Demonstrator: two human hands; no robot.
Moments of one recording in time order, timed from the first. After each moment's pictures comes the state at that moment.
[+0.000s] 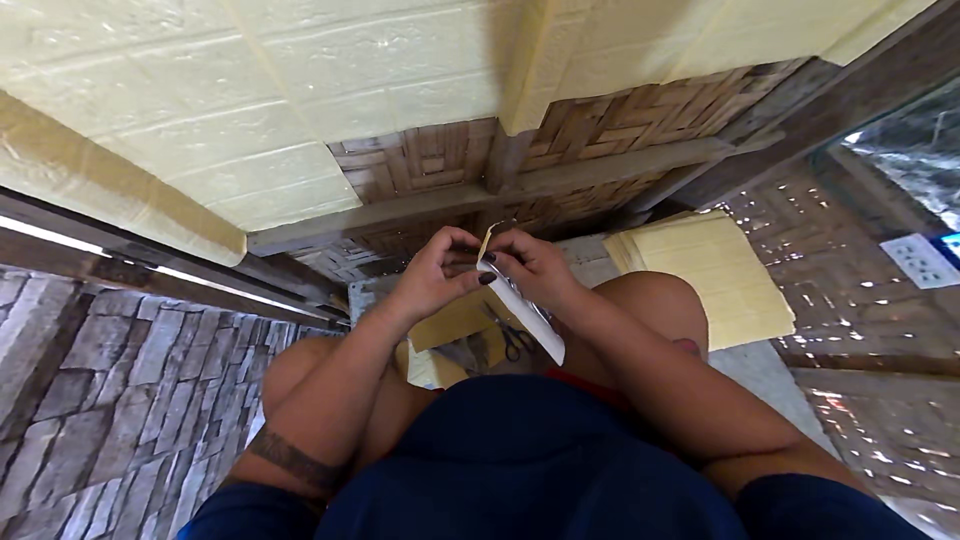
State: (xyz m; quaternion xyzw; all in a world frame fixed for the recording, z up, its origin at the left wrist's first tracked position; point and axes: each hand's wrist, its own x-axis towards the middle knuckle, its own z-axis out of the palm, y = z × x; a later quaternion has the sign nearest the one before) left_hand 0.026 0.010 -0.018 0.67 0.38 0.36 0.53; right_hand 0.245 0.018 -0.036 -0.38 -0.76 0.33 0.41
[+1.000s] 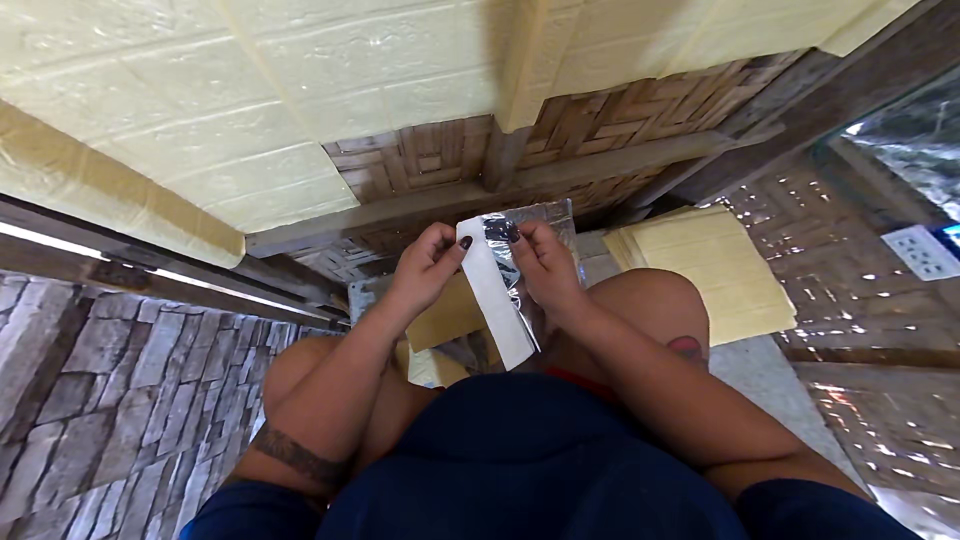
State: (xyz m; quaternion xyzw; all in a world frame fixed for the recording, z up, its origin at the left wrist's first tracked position) left_hand 0.029 0.020 -0.029 0.65 0.42 0.40 0.49; right_hand 0.247 0.007 -0.043 -0.50 -0.66 0.33 0.46
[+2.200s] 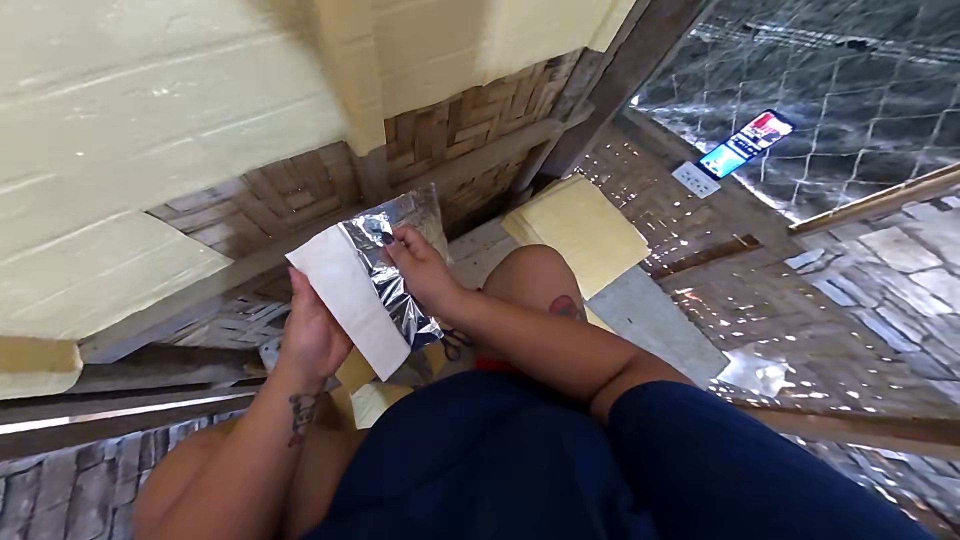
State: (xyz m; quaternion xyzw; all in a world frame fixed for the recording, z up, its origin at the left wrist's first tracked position) left_hand 0.060 0.008 -0.030 0.37 0.29 0.48 0.74; right_hand 0.233 0.019 -0.037 -0.51 -0.46 0.51 0.52
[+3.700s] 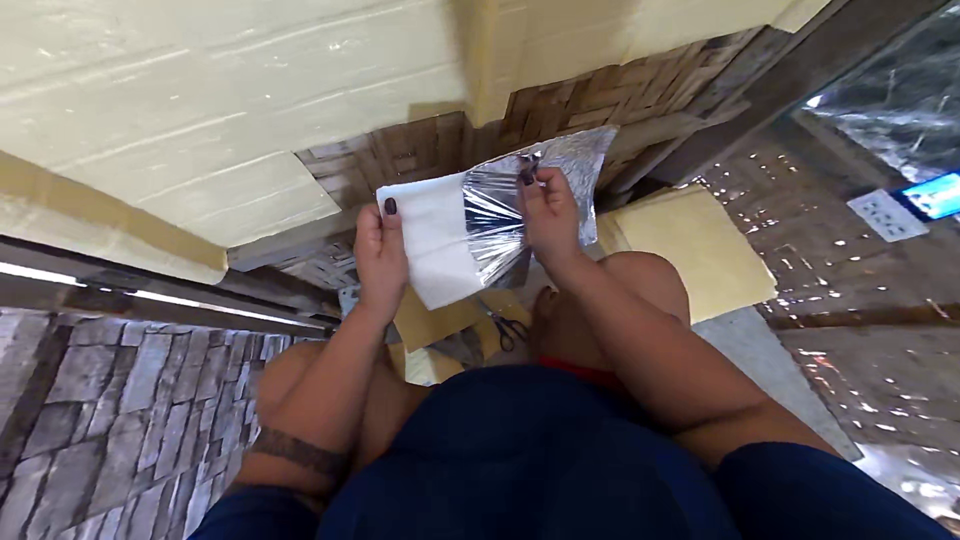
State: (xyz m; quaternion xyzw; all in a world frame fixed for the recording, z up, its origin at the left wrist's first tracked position) left_hand 0.037 0.031 -0.027 0.56 0.46 0.59 0.36; right_hand 0.269 0.053 -0.039 -0.51 -0.55 0.30 0.59
